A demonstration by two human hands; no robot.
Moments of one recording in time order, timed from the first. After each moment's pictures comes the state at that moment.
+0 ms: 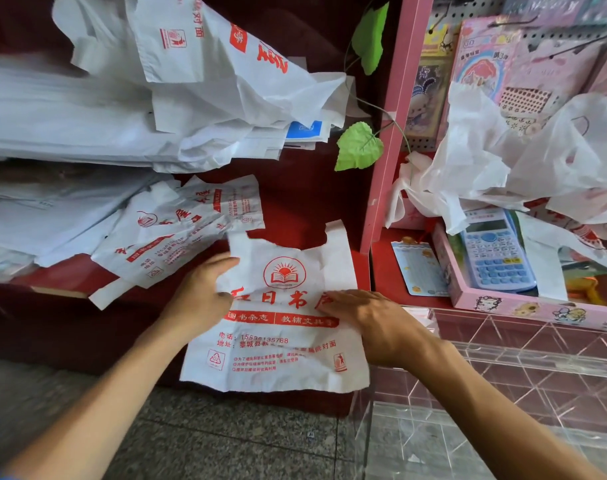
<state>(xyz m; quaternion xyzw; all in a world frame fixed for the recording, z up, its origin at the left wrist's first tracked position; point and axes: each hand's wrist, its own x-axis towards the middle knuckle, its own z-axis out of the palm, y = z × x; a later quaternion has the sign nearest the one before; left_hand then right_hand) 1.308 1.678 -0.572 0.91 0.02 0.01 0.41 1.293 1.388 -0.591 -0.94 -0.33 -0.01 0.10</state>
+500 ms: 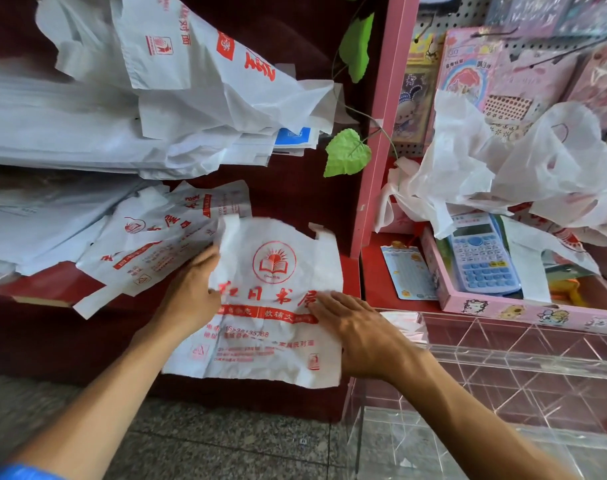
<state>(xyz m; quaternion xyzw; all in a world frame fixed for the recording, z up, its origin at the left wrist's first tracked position) 1.320 1.673 -0.576 0.94 -0.02 0.12 0.31 1.288 1.400 -0.592 -0.95 -0.29 0.05 0.05</state>
